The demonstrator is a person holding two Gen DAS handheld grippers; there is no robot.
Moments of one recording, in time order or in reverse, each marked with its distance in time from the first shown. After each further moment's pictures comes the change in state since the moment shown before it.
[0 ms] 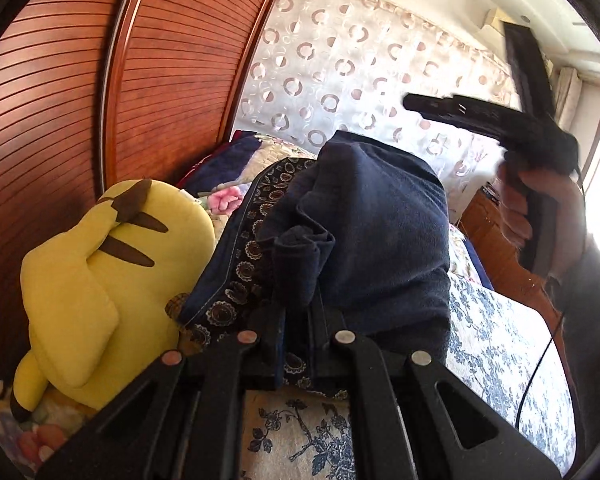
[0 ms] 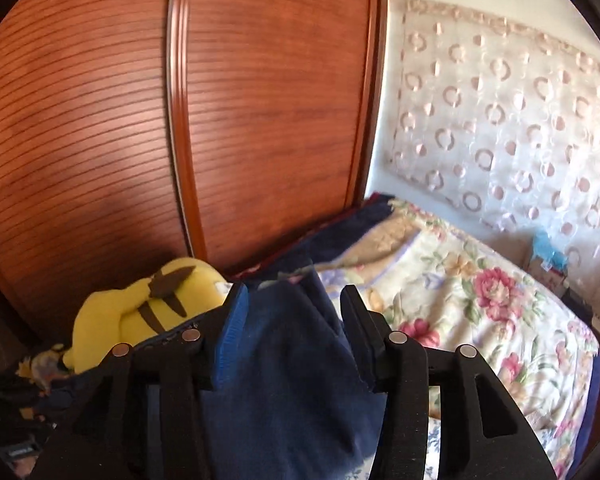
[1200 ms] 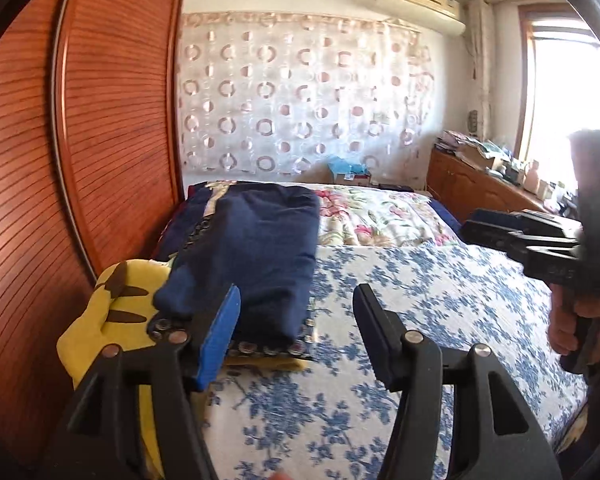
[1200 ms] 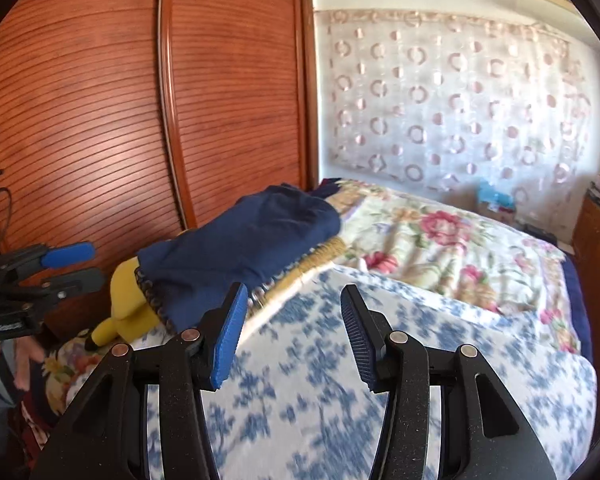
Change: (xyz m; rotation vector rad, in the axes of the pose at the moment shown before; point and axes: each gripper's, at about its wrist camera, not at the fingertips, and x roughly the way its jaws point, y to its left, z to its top) left arm -0.105 -0.116 -0.013 0.381 -0.068 -0.049; right arm -0.225 0.045 -0.157 0.207 -0.055 -0.144
